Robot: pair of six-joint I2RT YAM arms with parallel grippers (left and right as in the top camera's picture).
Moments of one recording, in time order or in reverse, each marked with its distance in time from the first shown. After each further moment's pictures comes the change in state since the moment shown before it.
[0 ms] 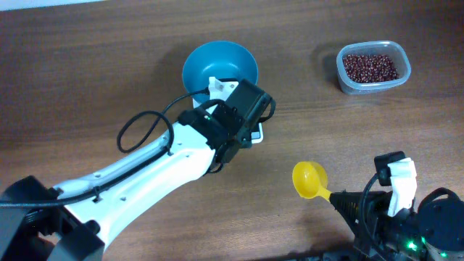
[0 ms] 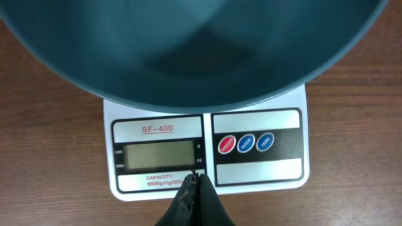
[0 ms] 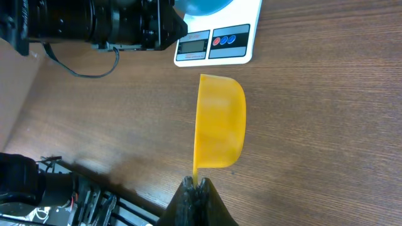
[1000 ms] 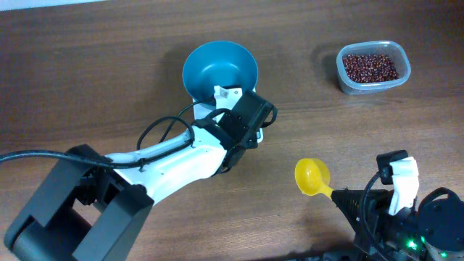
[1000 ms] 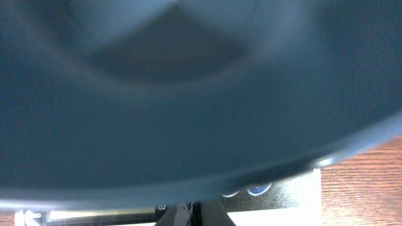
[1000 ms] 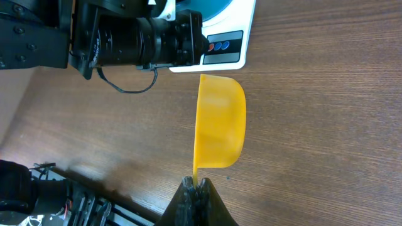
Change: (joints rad) left arm 0.000 0.146 -0.063 0.261 0.017 -0.044; right arm 0.000 0.000 0.000 0.000 0.029 0.000
